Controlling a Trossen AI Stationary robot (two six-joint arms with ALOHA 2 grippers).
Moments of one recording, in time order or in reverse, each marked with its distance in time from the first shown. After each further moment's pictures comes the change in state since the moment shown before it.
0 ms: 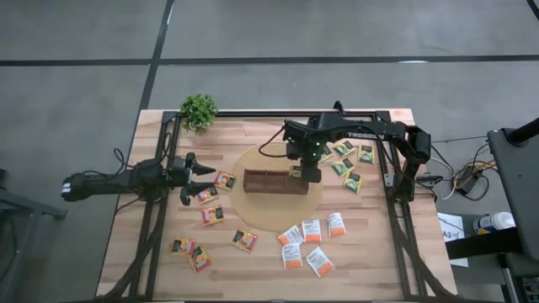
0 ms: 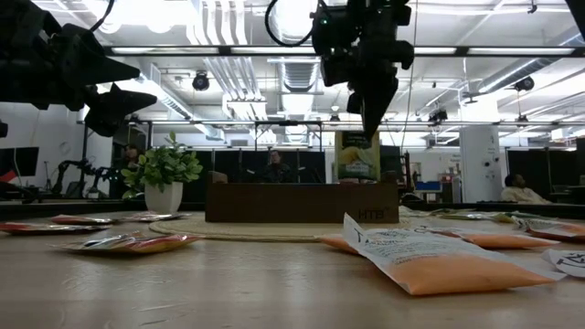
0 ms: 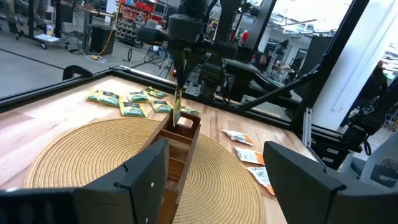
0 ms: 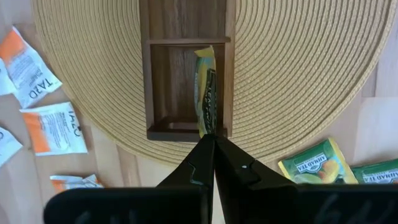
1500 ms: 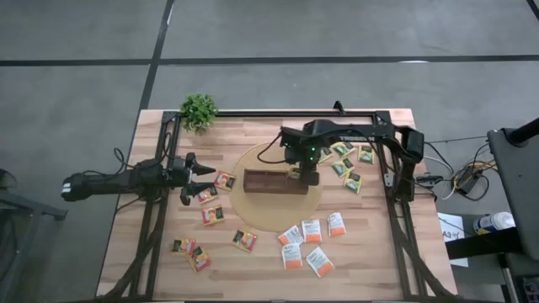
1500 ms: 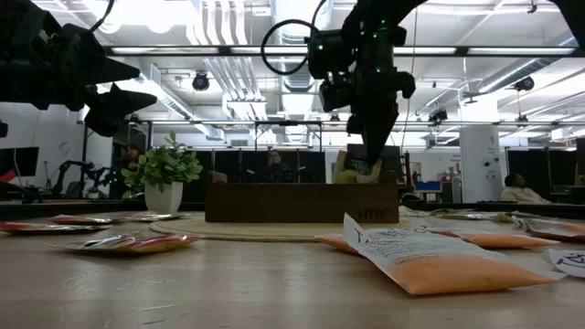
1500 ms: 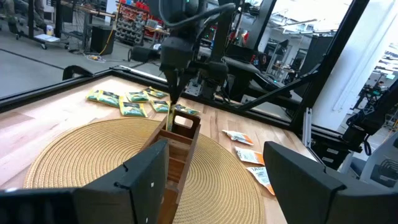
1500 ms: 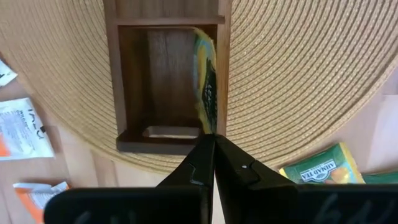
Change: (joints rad) left arm 0.000 0.000 0.000 0.000 0.000 0.000; right arm -0.002 0.065 -0.065 0.066 0.039 -0.013
